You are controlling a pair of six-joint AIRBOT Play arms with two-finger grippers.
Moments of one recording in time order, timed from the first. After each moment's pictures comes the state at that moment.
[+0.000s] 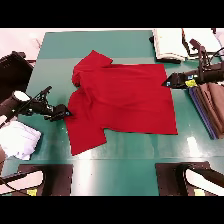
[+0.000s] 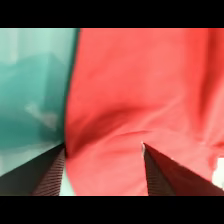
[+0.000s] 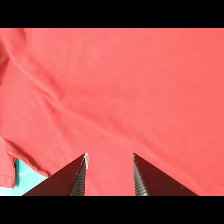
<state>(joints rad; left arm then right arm) 0.14 -1.29 0.79 0.93 -1.06 -1.27 -0.07 -1.15 1.23 -0.99 1.28 1.32</state>
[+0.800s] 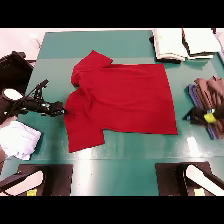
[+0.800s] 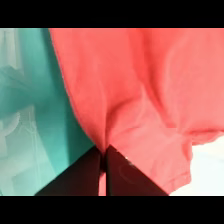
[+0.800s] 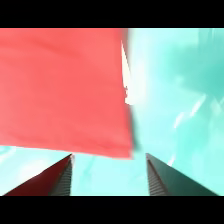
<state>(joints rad) 0.14 -1.16 0.81 0.90 -1.11 -1.22 -0.56 -1.06 0.77 -1.18 1.41 1.33</state>
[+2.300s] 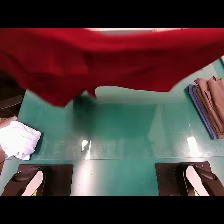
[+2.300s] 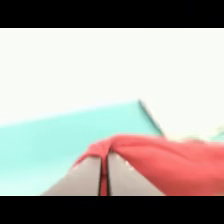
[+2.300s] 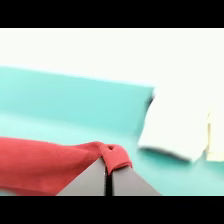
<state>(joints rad) 0.15 -0.72 1.86 1.00 -1.13 -1.40 -0.45 -0.74 1.68 -0.91 1.26 1.23</state>
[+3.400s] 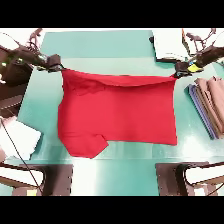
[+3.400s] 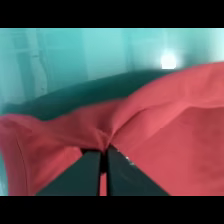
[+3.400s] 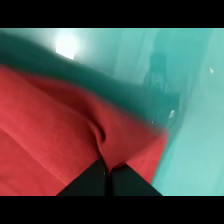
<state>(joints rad) 0.04 -1.60 1.68 1.03 -1.18 -1.40 -0.09 -1.59 1.74 -1.33 1.44 1.41</state>
